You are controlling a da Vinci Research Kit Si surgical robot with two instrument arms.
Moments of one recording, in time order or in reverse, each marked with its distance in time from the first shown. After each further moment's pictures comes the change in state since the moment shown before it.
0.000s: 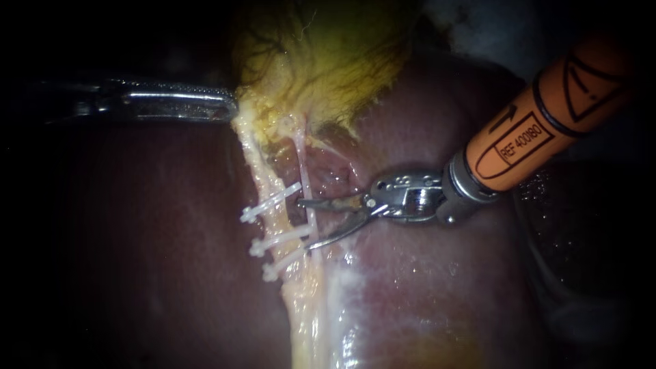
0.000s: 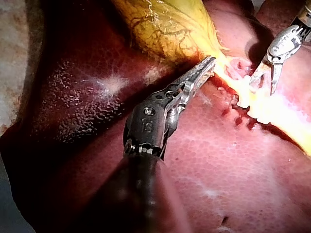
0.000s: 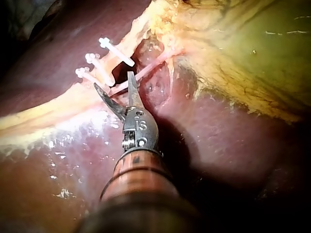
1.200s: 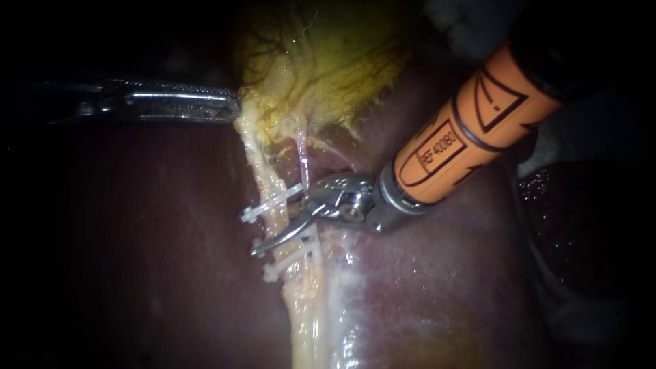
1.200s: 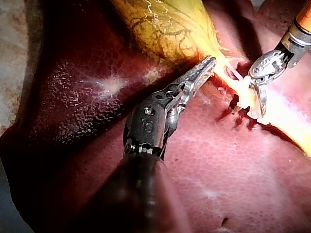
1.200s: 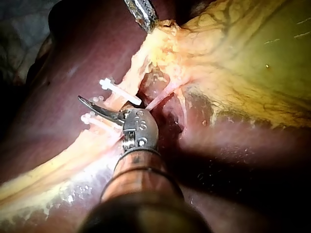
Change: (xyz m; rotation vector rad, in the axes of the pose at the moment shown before) right arm 0.003 0.001 0.008 0.255 0.139 0.114; left arm 0.000 0.000 0.000 -0.002 0.000 0.001
